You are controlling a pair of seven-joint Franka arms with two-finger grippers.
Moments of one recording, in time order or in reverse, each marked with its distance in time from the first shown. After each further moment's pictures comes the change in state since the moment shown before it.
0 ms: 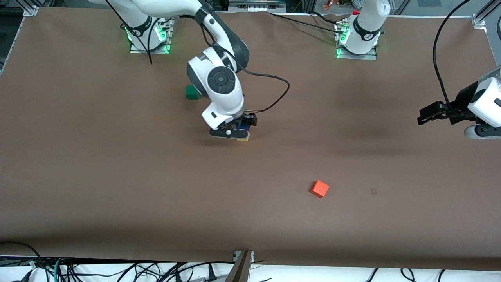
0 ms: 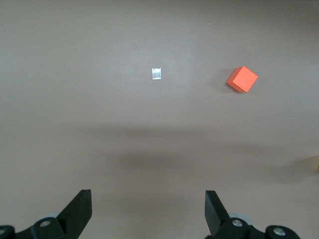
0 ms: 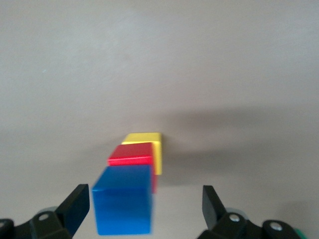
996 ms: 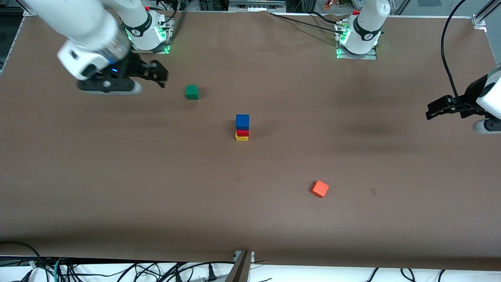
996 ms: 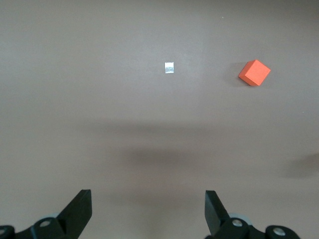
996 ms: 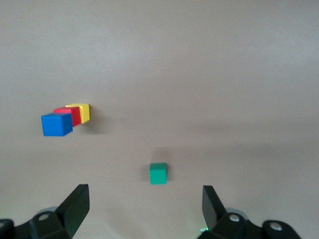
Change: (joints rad) left arm 0.001 0.000 0.005 0.047 0.047 -0.076 0.000; right arm -0.020 -0.497 -0.286 -0.020 0.000 -0.513 -0.348
